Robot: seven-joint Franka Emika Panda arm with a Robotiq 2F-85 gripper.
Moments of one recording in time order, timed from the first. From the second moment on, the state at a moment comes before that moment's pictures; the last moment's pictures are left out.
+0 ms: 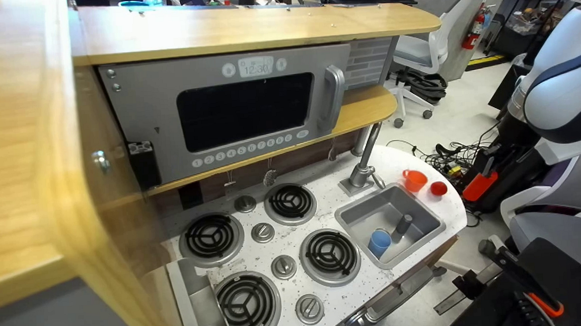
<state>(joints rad) -0.28 0.63 -0.27 -2.12 -0.18 2.84 -0.12</state>
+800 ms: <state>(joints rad) -0.33 0.83 -0.16 -1.90 -0.13 2.74 -0.15</state>
